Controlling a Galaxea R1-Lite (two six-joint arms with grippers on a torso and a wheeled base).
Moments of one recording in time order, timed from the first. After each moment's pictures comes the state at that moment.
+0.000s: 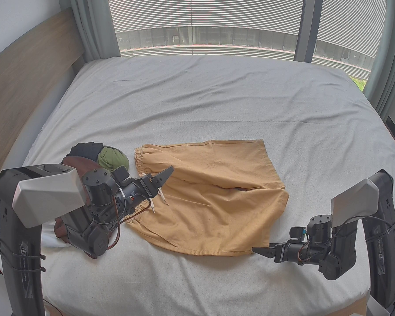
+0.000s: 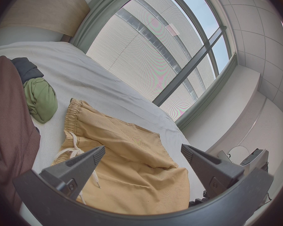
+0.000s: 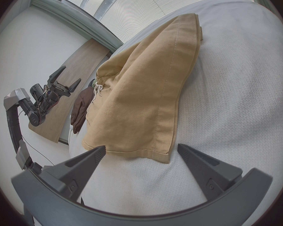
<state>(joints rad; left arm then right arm) -0.31 2.37 -0.80 -1.55 -0.25 -0.57 0.27 2.58 -0.42 -1.54 0.50 0.35</state>
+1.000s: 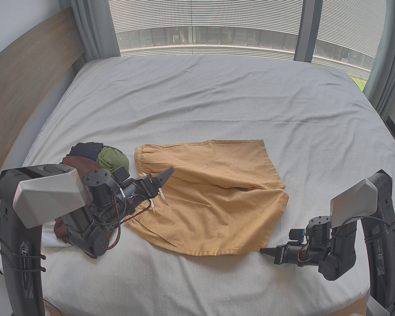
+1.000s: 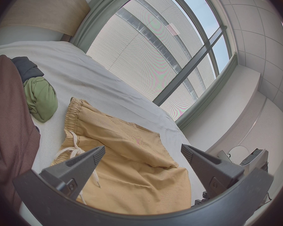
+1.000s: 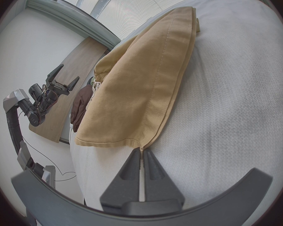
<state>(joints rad) -0.31 2.38 -0.80 -1.55 -0.25 -0.57 0.27 2.58 -0.42 -1.54 0.51 0.37</state>
